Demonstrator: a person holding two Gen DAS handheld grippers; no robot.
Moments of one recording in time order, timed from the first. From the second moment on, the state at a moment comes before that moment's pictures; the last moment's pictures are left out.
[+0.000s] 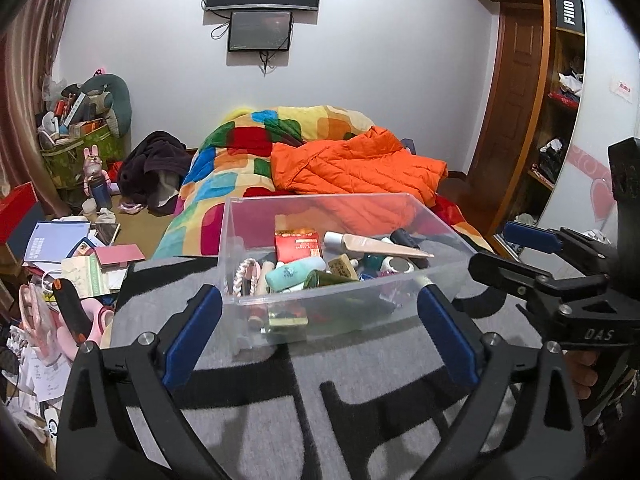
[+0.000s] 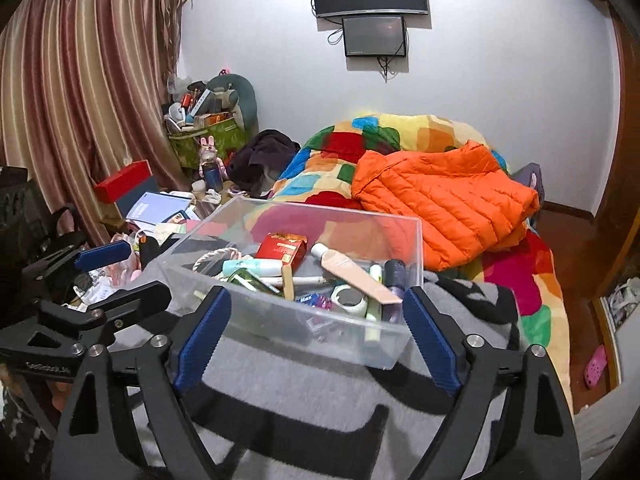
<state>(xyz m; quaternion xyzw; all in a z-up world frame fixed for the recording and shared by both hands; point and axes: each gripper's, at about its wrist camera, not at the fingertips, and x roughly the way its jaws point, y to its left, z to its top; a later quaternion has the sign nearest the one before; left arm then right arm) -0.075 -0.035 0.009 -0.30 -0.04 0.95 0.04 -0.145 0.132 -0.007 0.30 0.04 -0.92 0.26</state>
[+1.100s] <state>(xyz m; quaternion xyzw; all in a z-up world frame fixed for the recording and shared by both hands) -0.051 -0.013 0.000 -0.29 -0.01 0.95 0.05 -0.119 0.143 -0.023 0.29 0.02 -0.92 0.26</state>
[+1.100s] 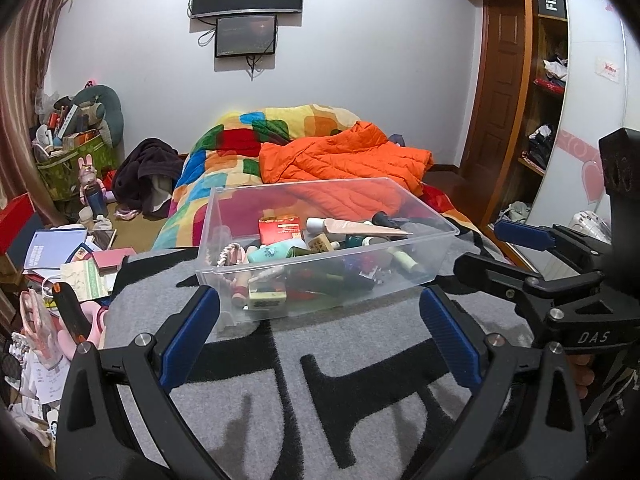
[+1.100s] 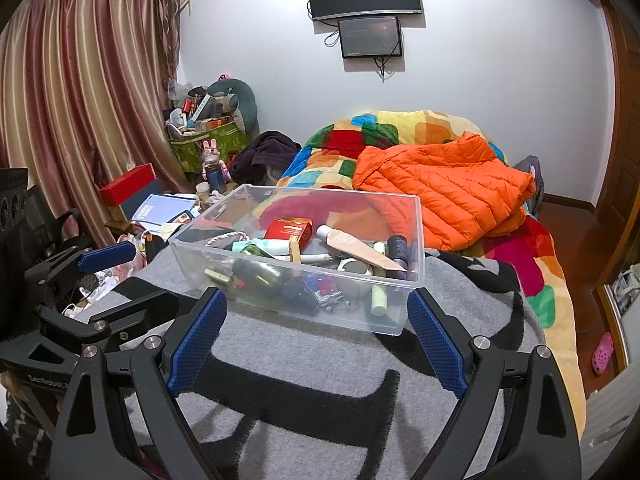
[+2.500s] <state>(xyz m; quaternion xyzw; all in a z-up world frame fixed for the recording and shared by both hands) -0.047 -0.013 0.008 -0.29 -0.03 0.95 0.06 -0.120 0.137 -0.027 0.30 0.03 -0.92 0.25</state>
